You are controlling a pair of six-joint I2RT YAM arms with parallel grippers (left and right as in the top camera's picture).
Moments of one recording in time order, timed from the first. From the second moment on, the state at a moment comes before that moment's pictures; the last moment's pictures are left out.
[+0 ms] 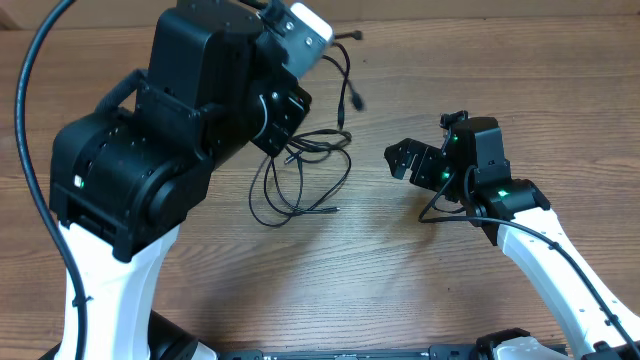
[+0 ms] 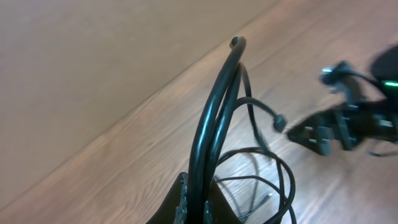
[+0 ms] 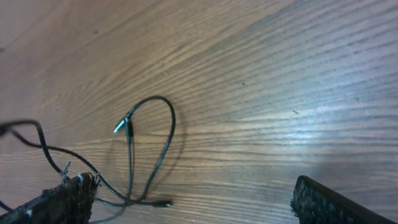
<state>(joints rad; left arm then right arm) -0.55 1.67 2.54 -1.50 -0.10 0.20 0.24 1.34 0.87 -0.38 -0.24 0.57</state>
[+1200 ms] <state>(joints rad) -0.19 1.88 2.22 -1.62 -0.51 -0.16 0.24 1.34 0.87 -0.42 -0.24 0.57</state>
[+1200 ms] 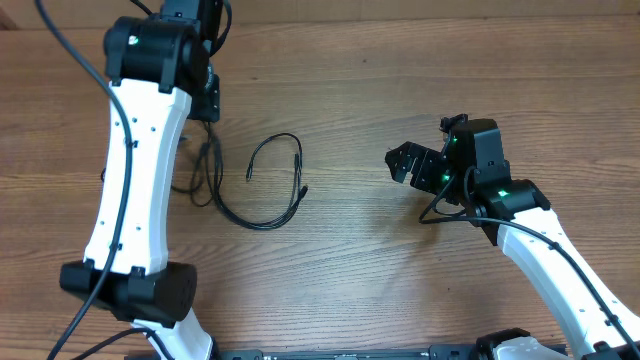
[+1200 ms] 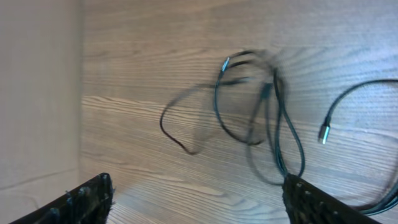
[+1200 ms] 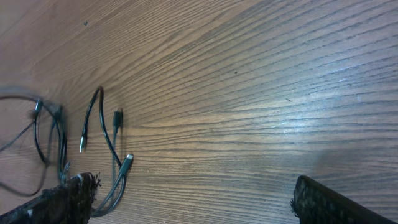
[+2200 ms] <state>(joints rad) -0.19 1.90 1.72 -1.27 -0.23 -0.21 0.24 1.34 0.87 -0.42 -0.24 0.57</state>
